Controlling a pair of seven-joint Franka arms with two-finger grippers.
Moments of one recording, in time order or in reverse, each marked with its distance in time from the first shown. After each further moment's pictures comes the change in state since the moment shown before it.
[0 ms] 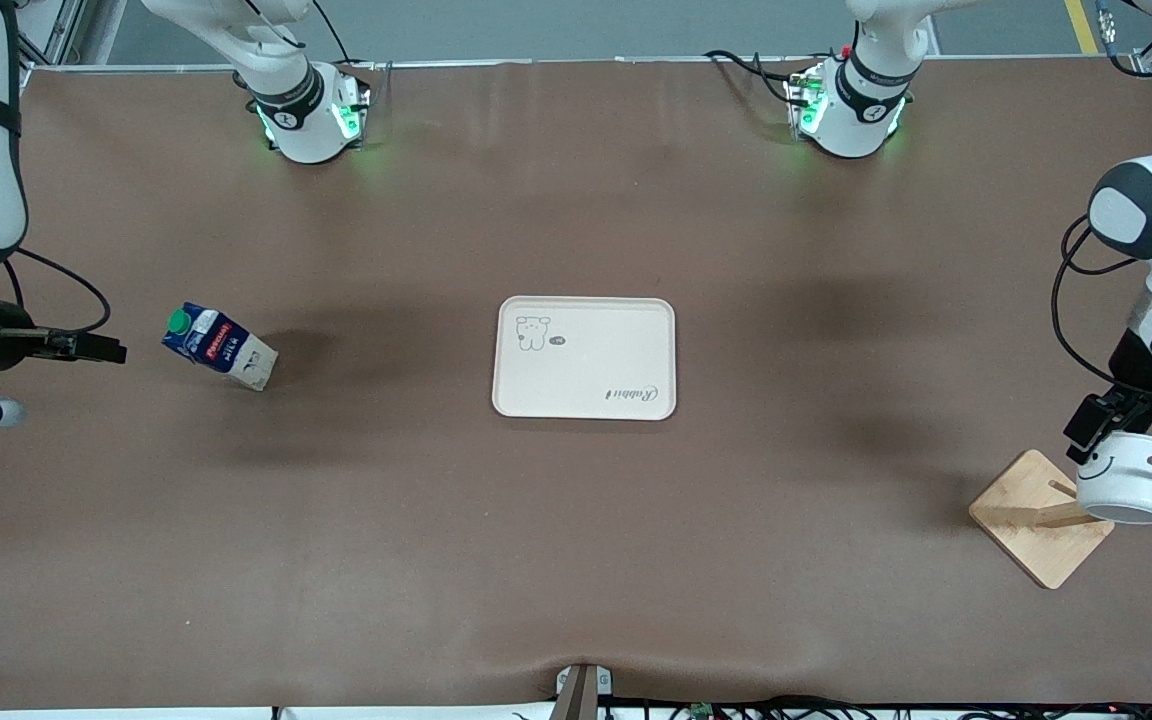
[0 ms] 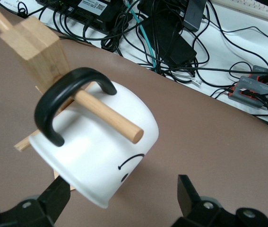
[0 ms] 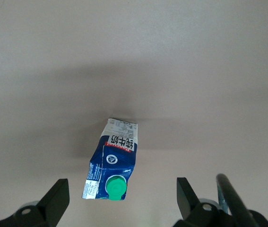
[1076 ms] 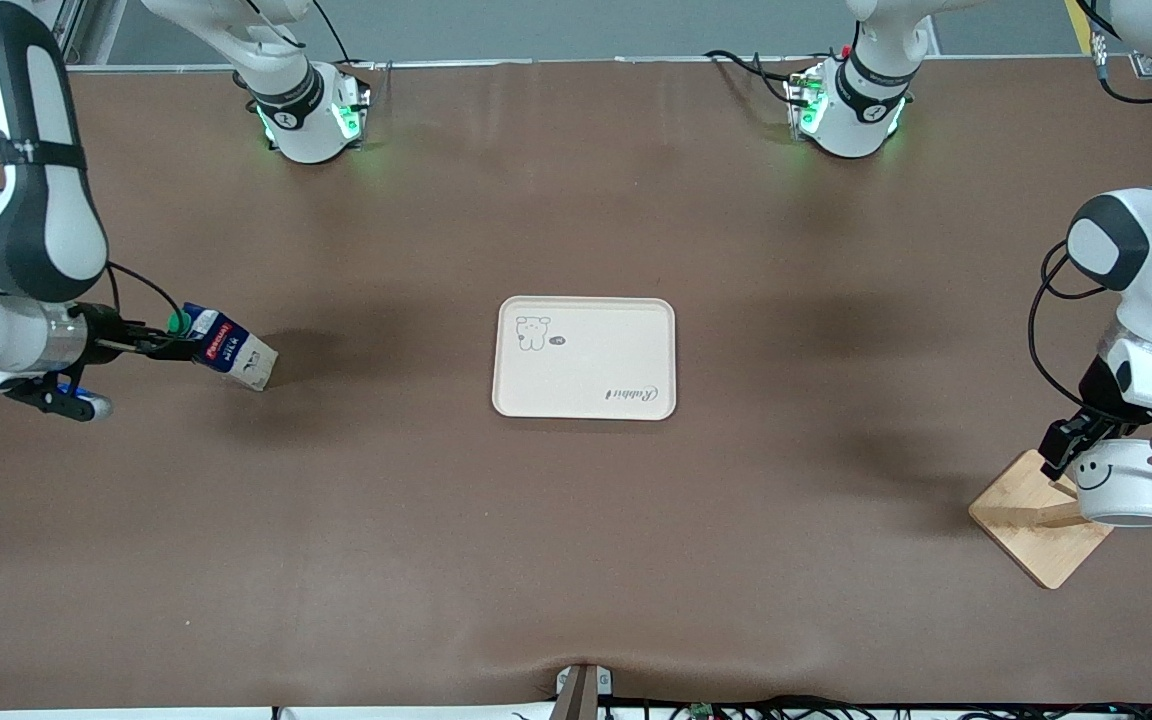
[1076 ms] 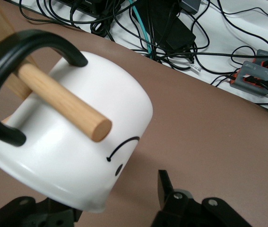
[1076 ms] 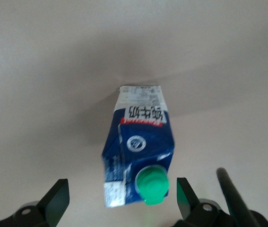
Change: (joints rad) left arm -0.019 0.074 -0.003 0.033 0.000 0.003 0.000; right arm 0.032 -0.044 0.013 -0.277 0.084 0.095 0.261
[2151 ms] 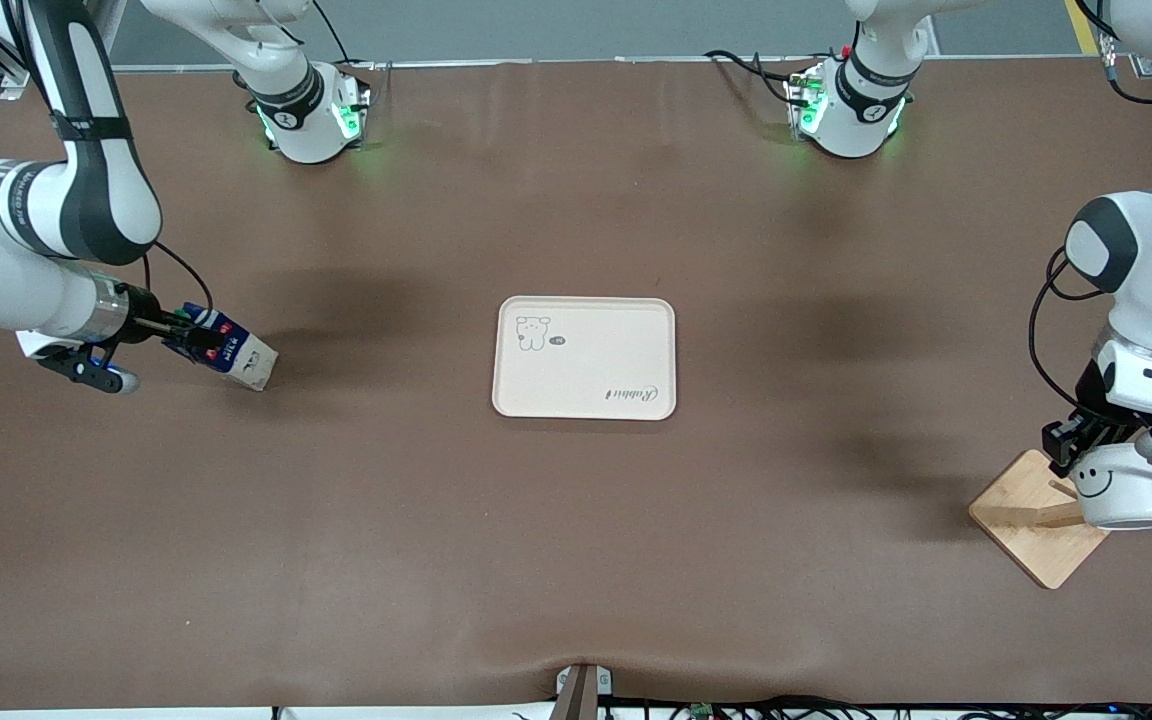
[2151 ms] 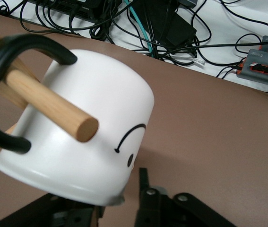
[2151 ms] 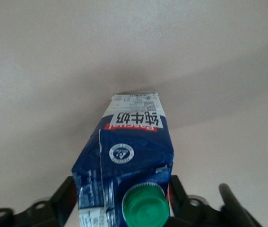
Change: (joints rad) left arm 0.002 0.006 0.001 0.002 0.106 0.000 0.001; right arm 0.001 -0.105 -0.006 -0.287 -0.016 0.309 0.020
